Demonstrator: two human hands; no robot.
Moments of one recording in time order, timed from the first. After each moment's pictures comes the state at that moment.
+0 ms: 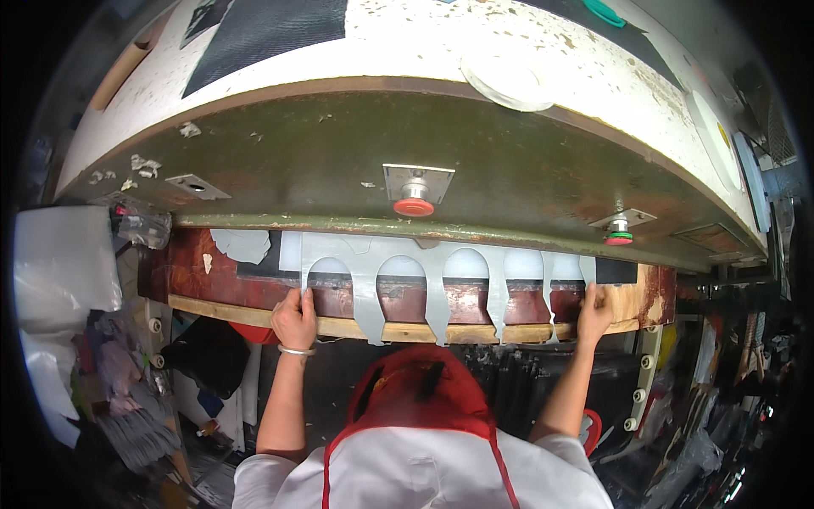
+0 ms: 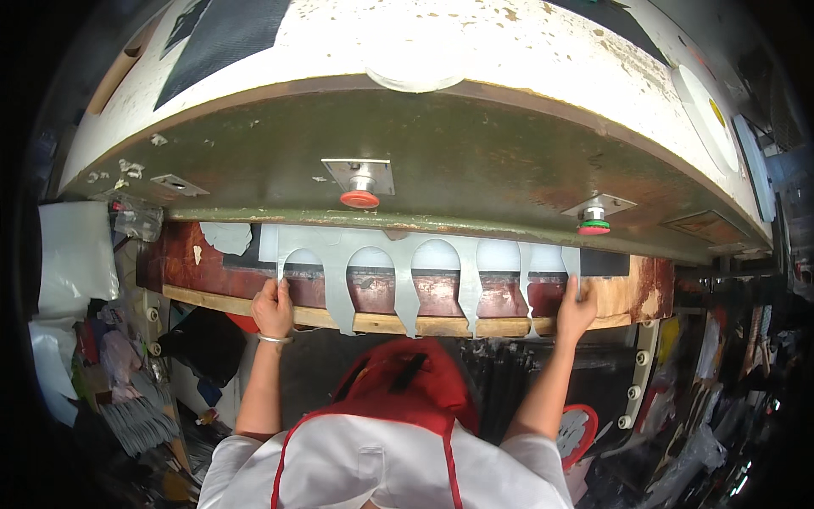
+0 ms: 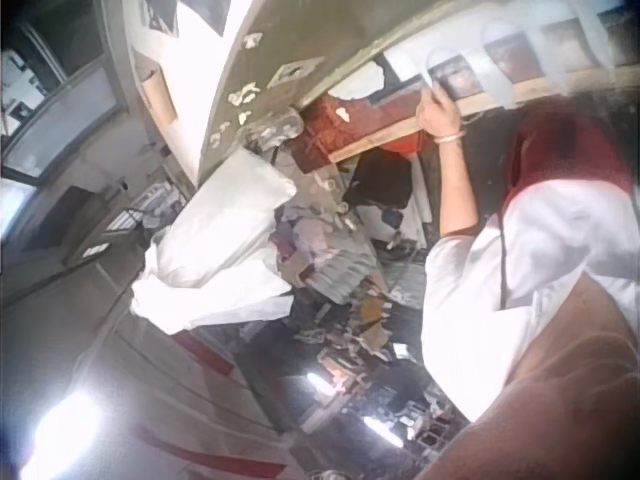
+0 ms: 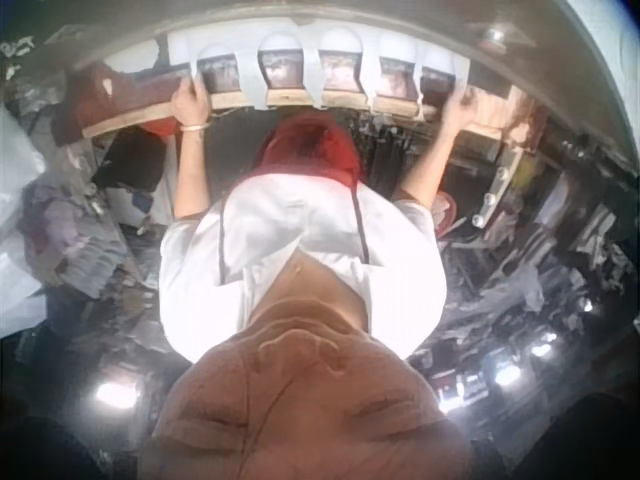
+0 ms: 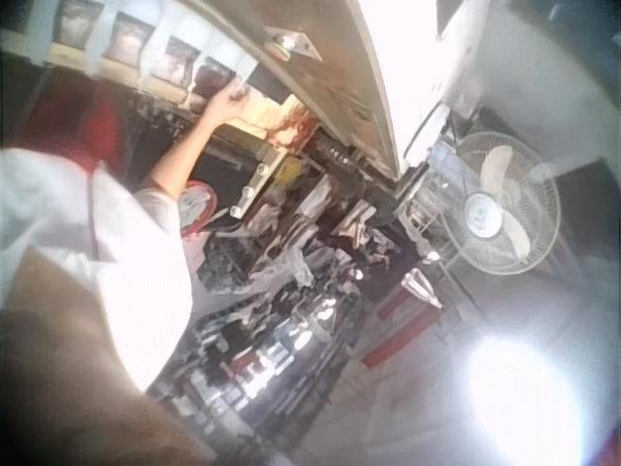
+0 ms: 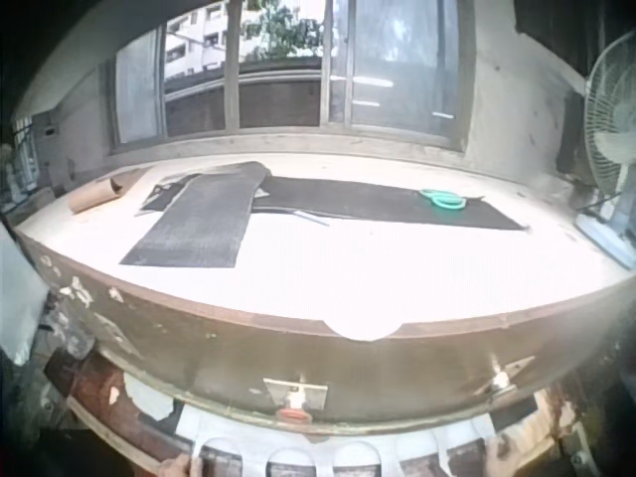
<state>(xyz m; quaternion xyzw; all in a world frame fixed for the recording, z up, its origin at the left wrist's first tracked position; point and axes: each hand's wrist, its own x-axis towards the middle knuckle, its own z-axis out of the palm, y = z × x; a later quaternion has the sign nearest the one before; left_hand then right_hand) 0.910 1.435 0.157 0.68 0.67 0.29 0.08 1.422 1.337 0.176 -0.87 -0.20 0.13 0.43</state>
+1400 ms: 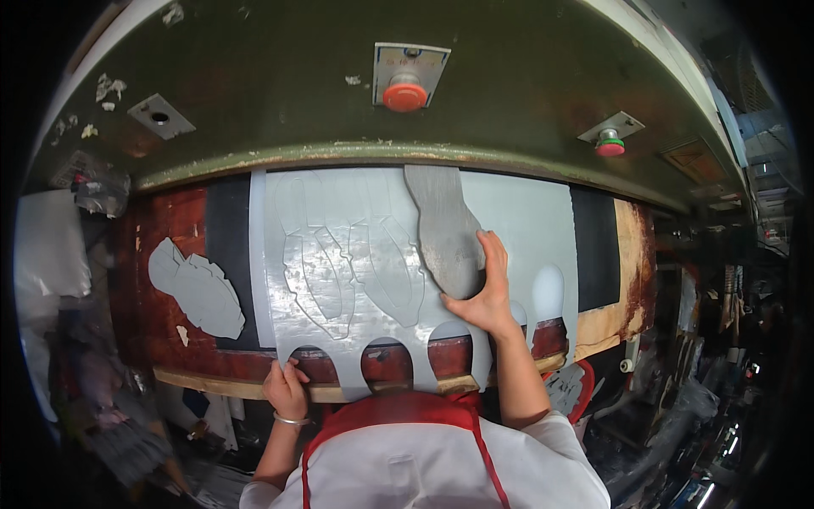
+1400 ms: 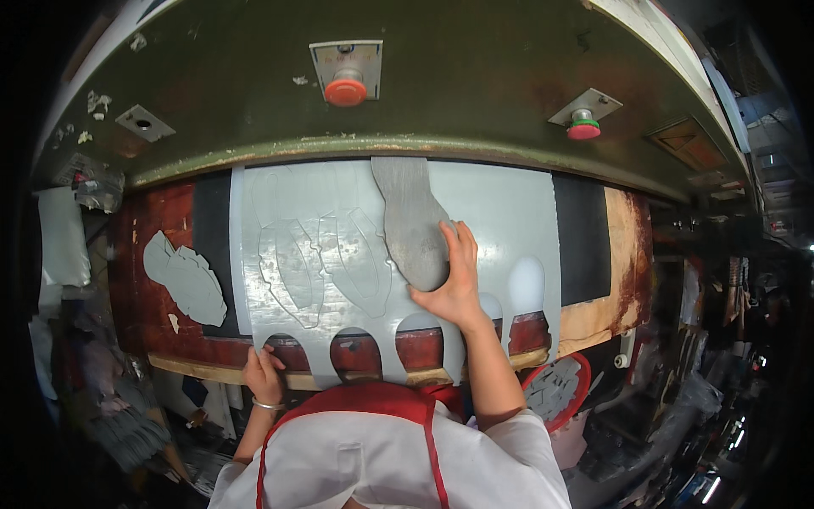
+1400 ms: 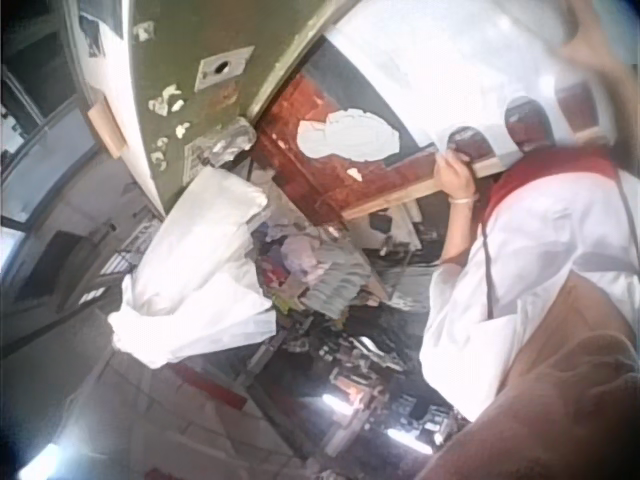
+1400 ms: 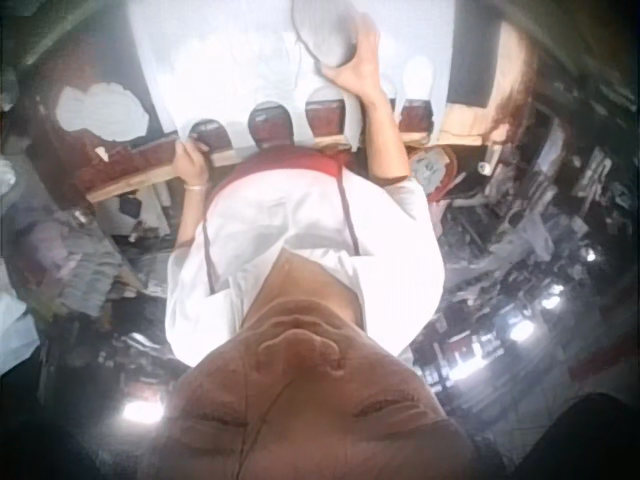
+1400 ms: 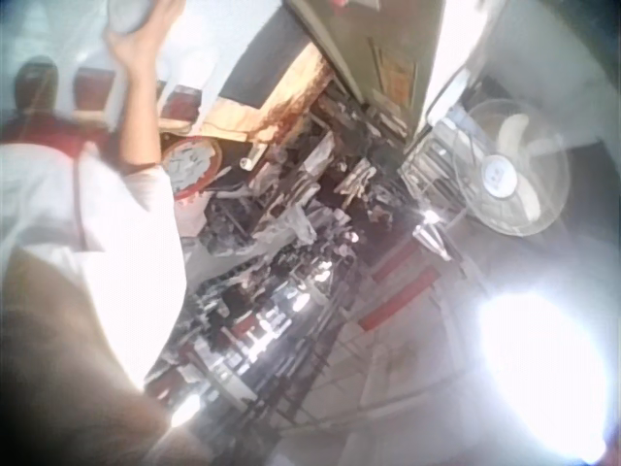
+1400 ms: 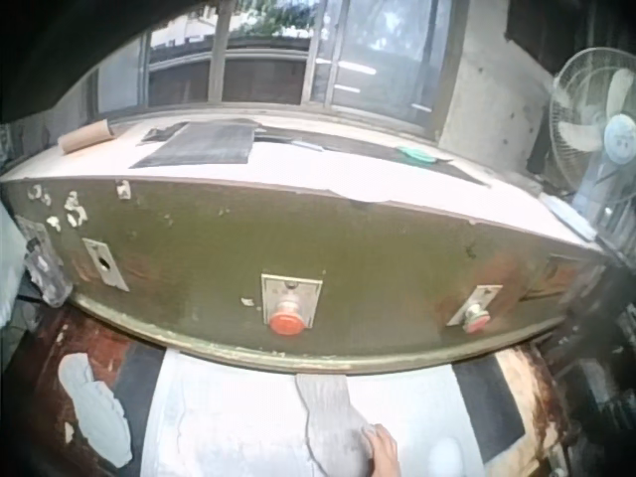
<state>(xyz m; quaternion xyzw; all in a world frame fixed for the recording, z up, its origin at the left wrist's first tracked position) 0.858 1.211 0.143 0.59 0.67 0.32 0.32 1.234 1.270 0.173 -0.68 -0.60 0.18 0.38</state>
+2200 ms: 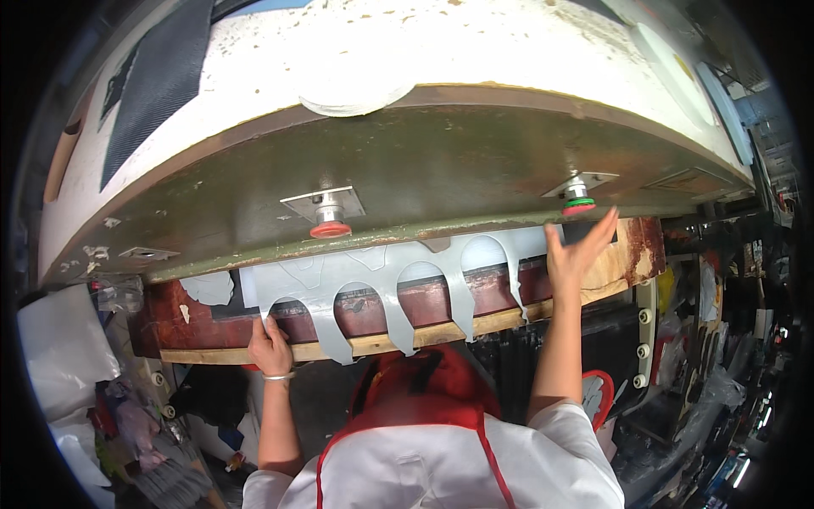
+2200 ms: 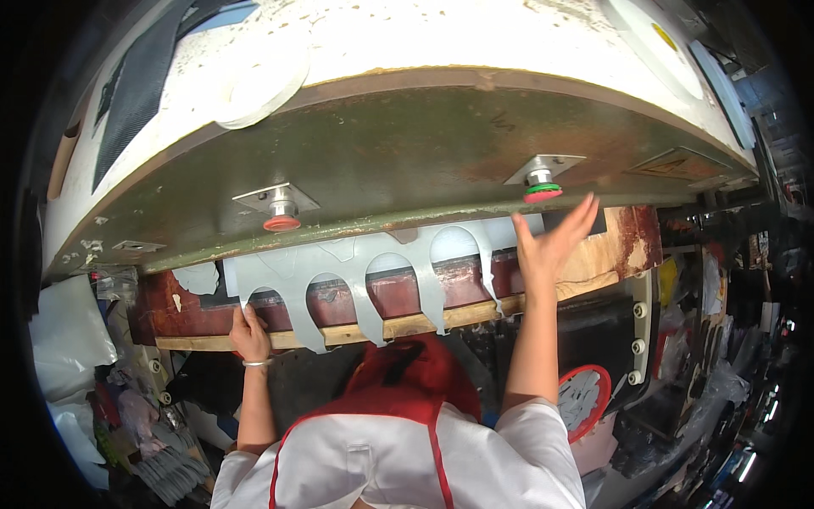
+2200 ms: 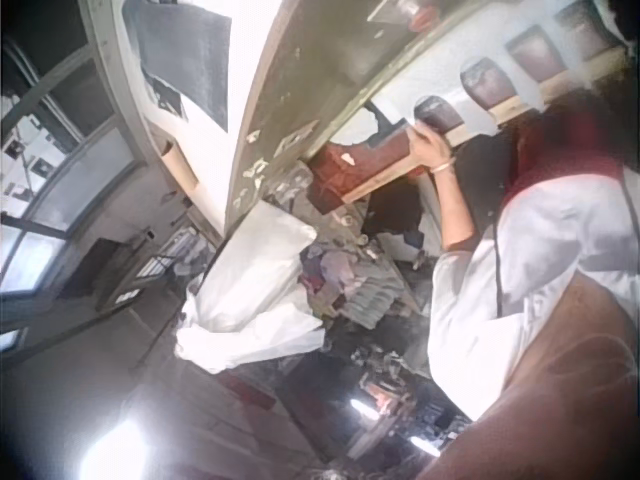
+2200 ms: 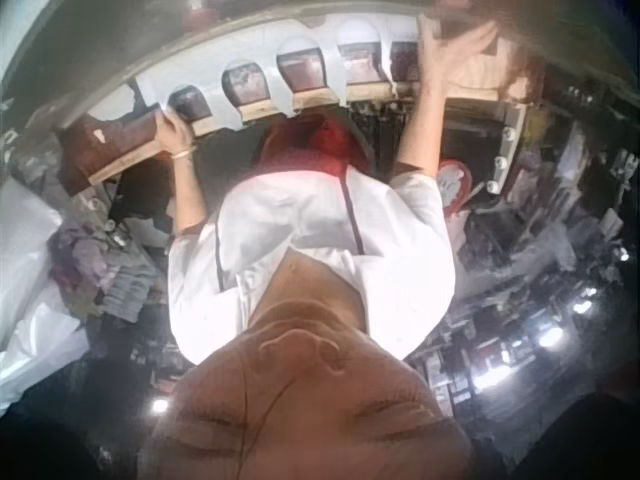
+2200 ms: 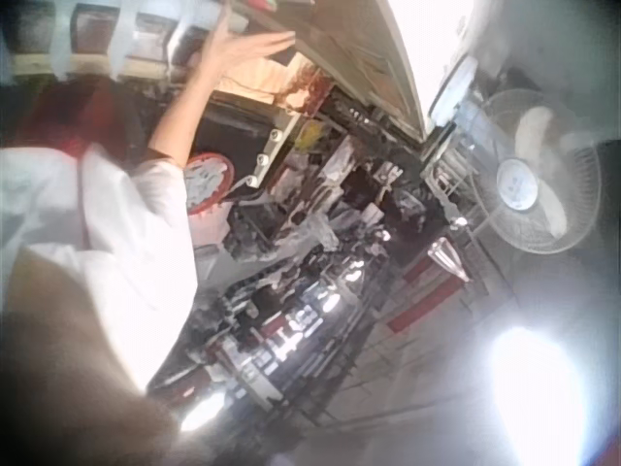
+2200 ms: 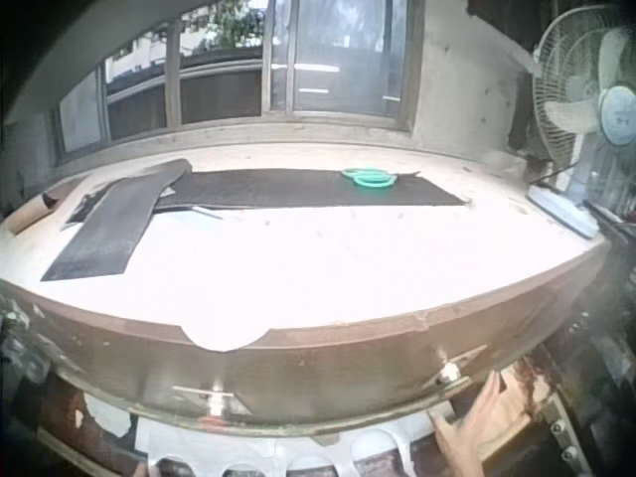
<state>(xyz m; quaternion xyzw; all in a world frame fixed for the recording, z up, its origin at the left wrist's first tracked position) 0.907 1.404 0.158 0.62 0.70 0.29 0.19 1.401 1.357 0.212 -0.82 -0.44 -0.11 0.35</state>
